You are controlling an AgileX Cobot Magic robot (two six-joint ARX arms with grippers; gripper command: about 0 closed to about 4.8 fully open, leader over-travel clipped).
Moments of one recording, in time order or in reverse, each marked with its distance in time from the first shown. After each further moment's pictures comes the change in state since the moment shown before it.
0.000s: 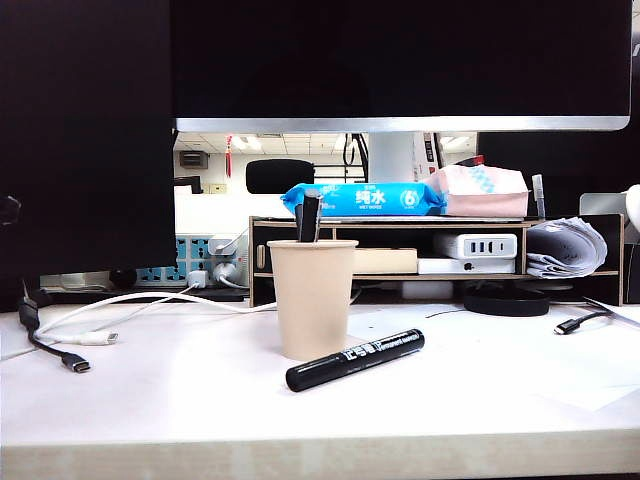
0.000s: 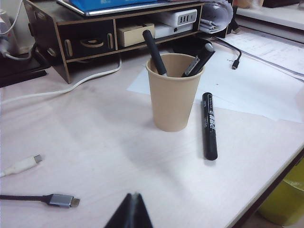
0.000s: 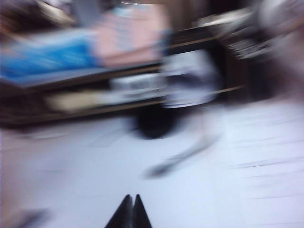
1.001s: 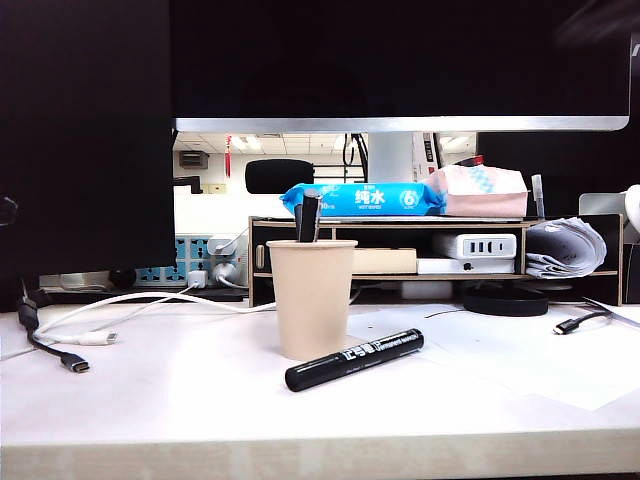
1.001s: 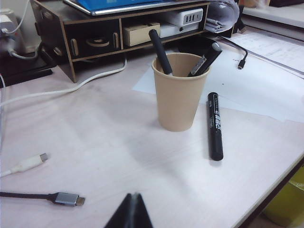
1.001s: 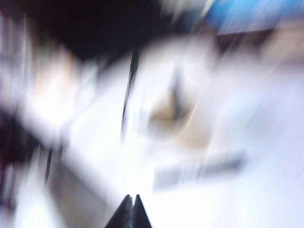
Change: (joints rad) left arm 0.000 0.000 0.000 -0.002 -0.023 0.000; right arm 0.077 0.699 0.560 -0.253 -0.713 -0.092
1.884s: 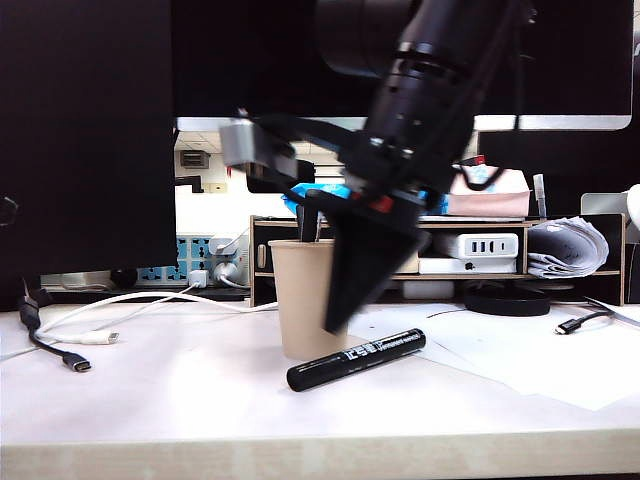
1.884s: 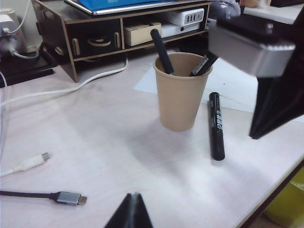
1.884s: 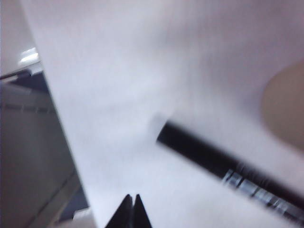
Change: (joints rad) left arm 0.000 0.000 0.000 0.000 0.000 0.000; right arm 0.676 0.930 0.526 -0.346 0.611 -0.603
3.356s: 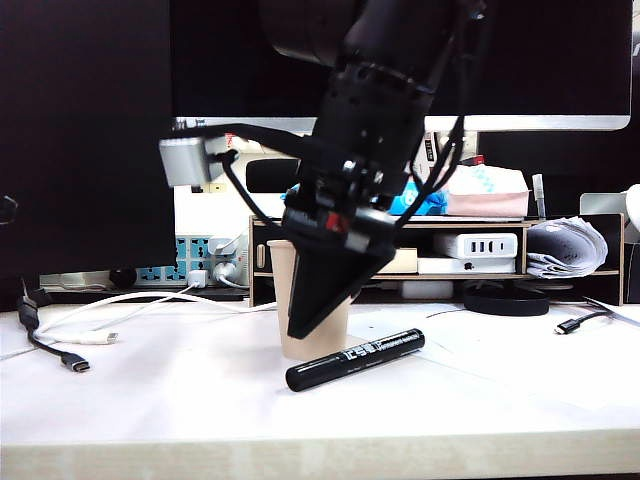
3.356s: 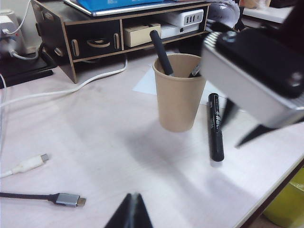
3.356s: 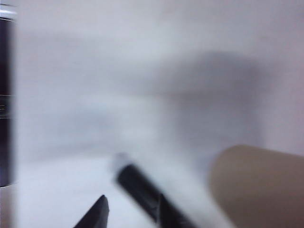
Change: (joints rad) left arm 0.000 -0.003 0.000 0.001 0.000 0.000; right arm 0.089 0.050 0.040 0.075 0.182 -0.338
